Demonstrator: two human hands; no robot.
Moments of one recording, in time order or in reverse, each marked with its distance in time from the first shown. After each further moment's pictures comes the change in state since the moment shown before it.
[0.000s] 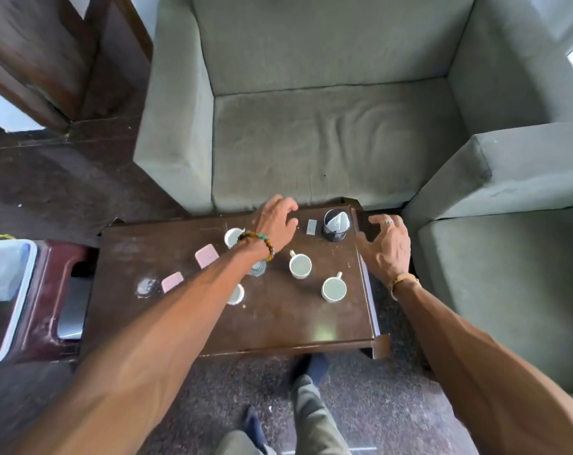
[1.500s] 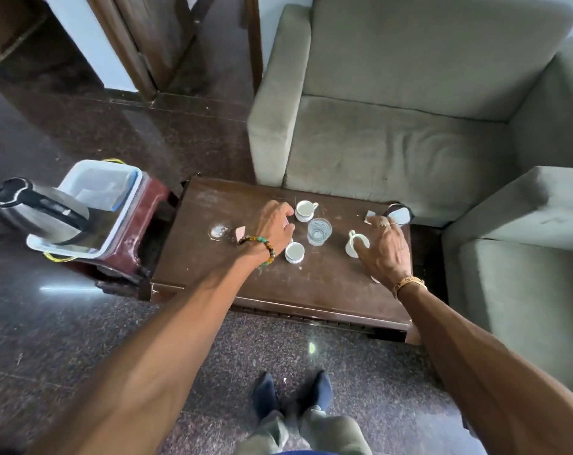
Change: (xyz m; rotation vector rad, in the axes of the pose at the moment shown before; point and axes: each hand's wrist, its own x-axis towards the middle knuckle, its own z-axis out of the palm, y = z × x) left_hand -0.233 -0.116 -0.100 -0.008 0.168 -0.217; right_hand -0.193 -0.126 0.030 -0.091 -0.179 -0.356
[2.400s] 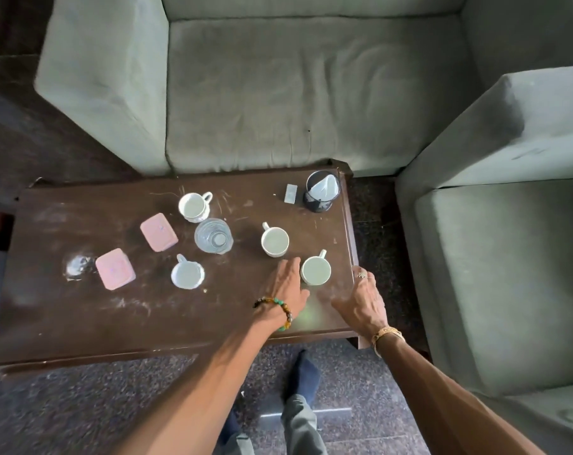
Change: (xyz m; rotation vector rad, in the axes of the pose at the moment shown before) left_hand 0.069 0.123 0.342 -0.024 -0.600 -0.060; right_hand 0.045 0.282 0.094 0.146 -0.316 0.564
